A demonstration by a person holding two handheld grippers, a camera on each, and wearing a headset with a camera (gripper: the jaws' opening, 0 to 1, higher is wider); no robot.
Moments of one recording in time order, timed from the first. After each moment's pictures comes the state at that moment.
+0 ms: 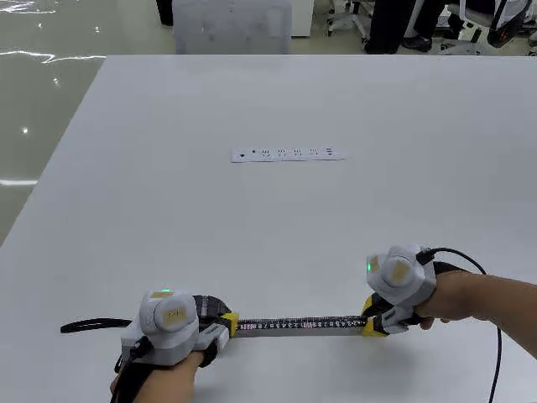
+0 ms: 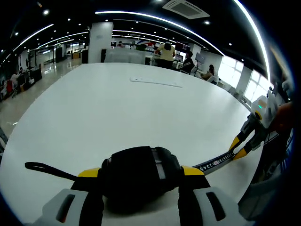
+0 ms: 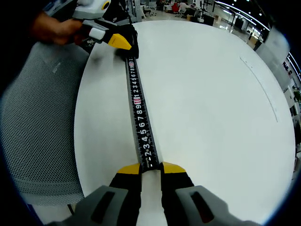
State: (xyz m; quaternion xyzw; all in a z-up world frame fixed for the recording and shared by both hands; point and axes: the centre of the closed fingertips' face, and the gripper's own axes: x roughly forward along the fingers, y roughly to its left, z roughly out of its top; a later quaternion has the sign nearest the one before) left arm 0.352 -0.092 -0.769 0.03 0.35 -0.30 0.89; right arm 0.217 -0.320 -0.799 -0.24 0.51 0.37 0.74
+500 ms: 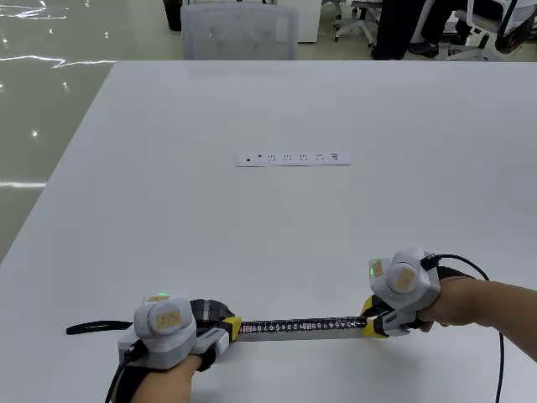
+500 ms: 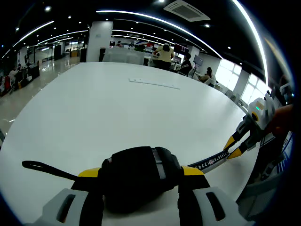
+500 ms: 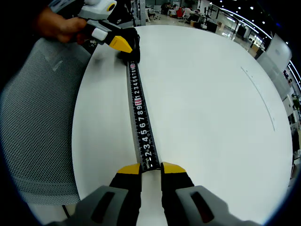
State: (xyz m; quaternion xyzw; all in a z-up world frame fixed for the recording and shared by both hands) left arm 0.351 -0.092 -0.768 0.01 0.35 -0.31 0.88; right arm 0.228 -0.315 -0.794 -0.25 0.49 0.38 0.75
